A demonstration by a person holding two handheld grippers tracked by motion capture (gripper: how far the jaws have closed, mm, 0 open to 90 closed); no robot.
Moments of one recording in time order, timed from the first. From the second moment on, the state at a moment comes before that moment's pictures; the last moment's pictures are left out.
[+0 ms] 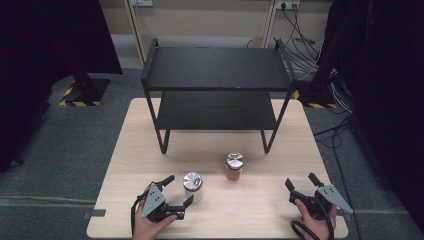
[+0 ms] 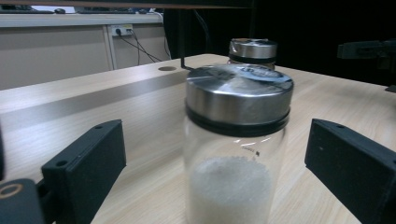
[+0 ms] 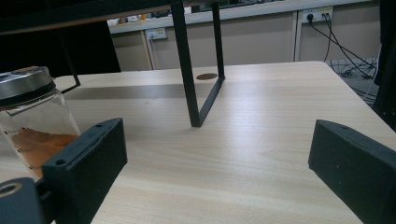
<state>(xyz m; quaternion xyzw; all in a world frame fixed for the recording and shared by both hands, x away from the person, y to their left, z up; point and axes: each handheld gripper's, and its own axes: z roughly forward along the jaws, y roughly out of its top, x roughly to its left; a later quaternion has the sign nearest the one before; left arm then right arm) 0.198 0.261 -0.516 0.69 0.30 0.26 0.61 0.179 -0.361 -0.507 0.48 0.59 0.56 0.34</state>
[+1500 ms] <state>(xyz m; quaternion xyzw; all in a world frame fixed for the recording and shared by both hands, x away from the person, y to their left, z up) 0.211 0.233 -0.503 0.70 0.30 0.27 0.59 0.181 -0.365 -0.507 0.48 0.58 0.56 0.34</state>
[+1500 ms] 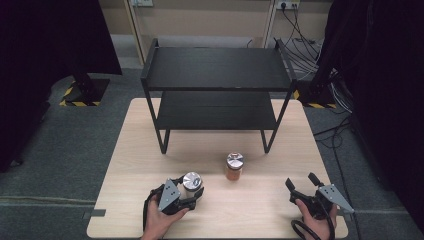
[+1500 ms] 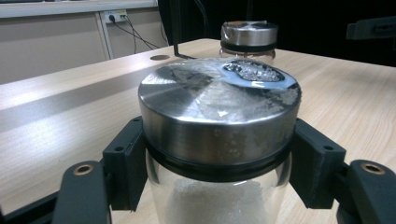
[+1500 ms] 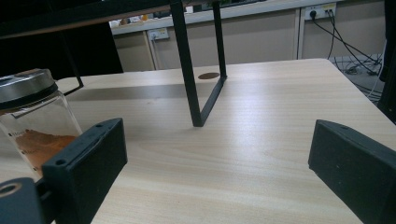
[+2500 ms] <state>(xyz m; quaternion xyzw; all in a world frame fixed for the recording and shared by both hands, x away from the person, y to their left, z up) 0.184 0.205 -0.452 0.59 0.39 0.38 0.60 0.182 -0.365 -0.506 0.48 0.59 0.56 0.33</state>
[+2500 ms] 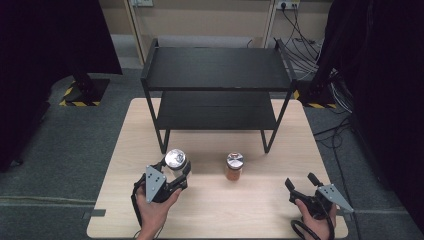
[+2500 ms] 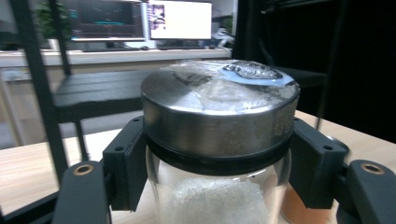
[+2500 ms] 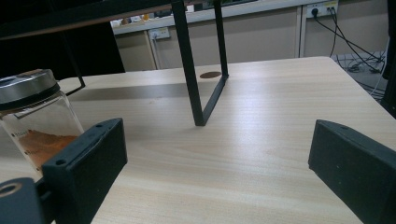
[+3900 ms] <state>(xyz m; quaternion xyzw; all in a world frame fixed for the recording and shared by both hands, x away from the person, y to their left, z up) 0.214 0.202 -0.352 0.54 0.39 0.43 0.60 0.184 -0.366 -0.504 0.48 0.59 0.56 0.33</state>
